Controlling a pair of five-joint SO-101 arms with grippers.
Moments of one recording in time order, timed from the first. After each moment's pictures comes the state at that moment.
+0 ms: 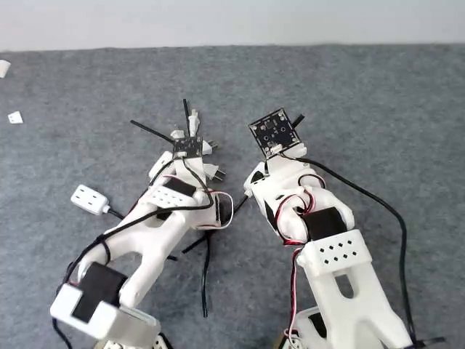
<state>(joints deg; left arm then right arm) 19.2 4.3 38.6 52.6 31.3 -19.4 -41.8 49.9 44.4 10.9</state>
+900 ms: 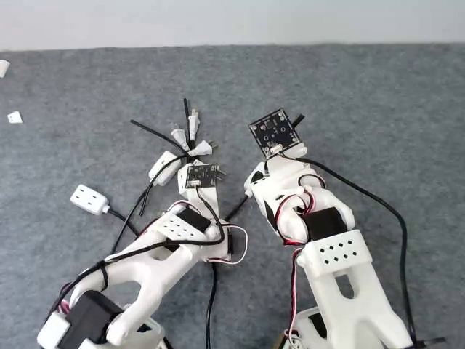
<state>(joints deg) 30.5 -9.6 53.2 53.8 39.9 -19.4 -41.8 49.9 44.4 10.9</state>
